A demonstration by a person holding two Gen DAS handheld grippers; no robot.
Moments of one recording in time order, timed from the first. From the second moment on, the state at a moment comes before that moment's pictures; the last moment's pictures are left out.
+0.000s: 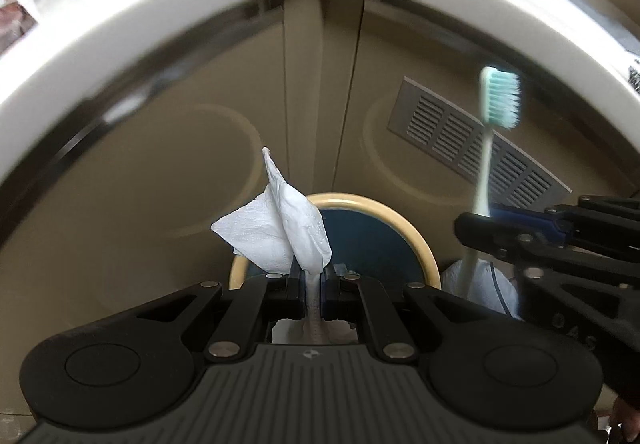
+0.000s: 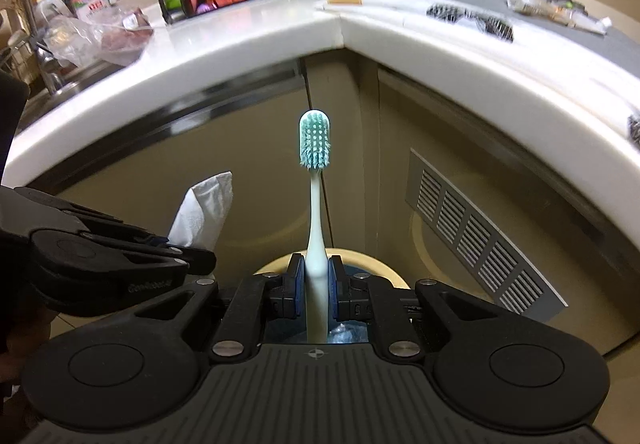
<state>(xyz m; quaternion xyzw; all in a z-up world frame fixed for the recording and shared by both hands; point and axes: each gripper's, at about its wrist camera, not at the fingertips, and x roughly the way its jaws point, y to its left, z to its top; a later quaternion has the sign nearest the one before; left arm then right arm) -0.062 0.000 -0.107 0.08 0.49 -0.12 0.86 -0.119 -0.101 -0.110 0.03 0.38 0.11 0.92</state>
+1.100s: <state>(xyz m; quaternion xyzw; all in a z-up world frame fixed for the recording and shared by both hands) -0.018 -0.014 -0.218 0.11 0.59 -0.12 0.79 -0.059 -0.086 -0.208 0.01 0.51 0.07 0.86</state>
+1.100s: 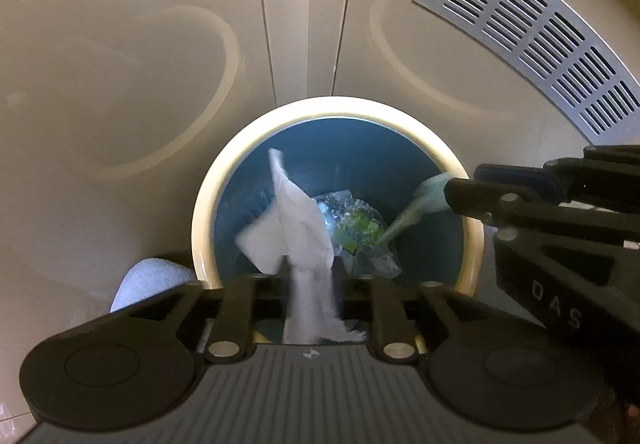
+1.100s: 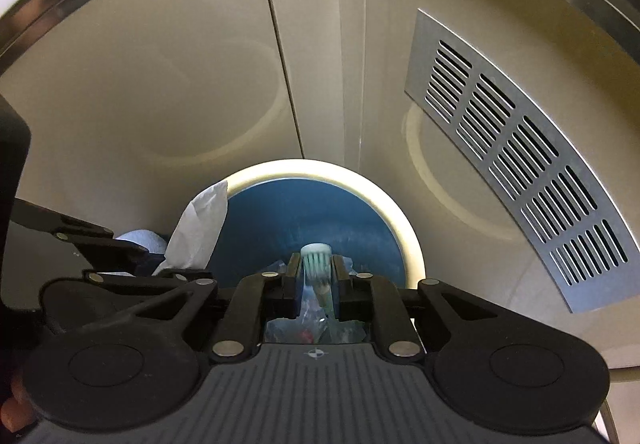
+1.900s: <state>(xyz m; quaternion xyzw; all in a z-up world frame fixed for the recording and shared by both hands) -0.068 0.000 -0.155 0.12 0.53 -0.12 0.83 -0.130 -0.102 -0.135 0.01 0.41 0.05 0.91</state>
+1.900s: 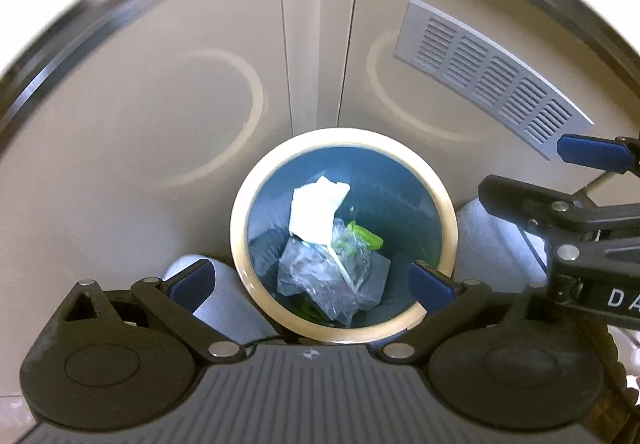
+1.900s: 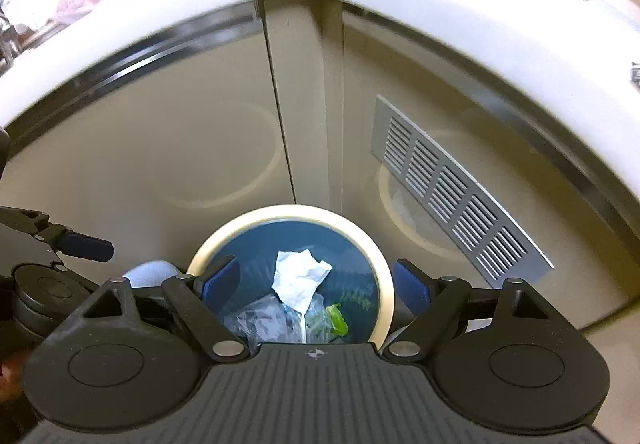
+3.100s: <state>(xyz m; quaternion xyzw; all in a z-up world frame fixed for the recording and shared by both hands) -0.096 0.007 -0.110 0.12 0.48 -0.09 0.86 -0.168 -0.094 -0.112 0.00 0.37 0.04 0.93</state>
